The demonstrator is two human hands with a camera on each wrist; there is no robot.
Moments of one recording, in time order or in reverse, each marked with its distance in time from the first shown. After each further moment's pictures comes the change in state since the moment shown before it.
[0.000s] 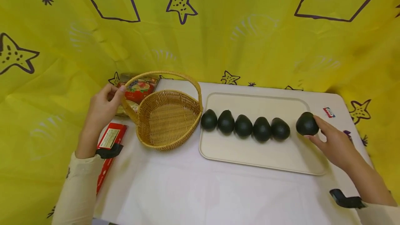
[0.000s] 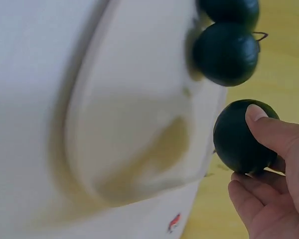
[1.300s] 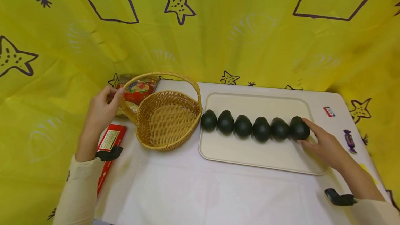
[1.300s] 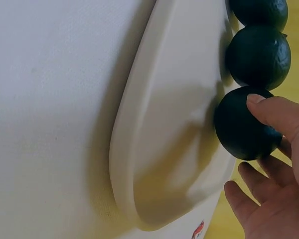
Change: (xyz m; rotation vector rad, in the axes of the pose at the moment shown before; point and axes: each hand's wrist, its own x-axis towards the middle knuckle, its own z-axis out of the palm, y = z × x) left_hand -0.001 -0.001 0.002 0.024 0.015 0.007; right_hand 0.005 0.016 0.026 0.158 -0.072 -0.030
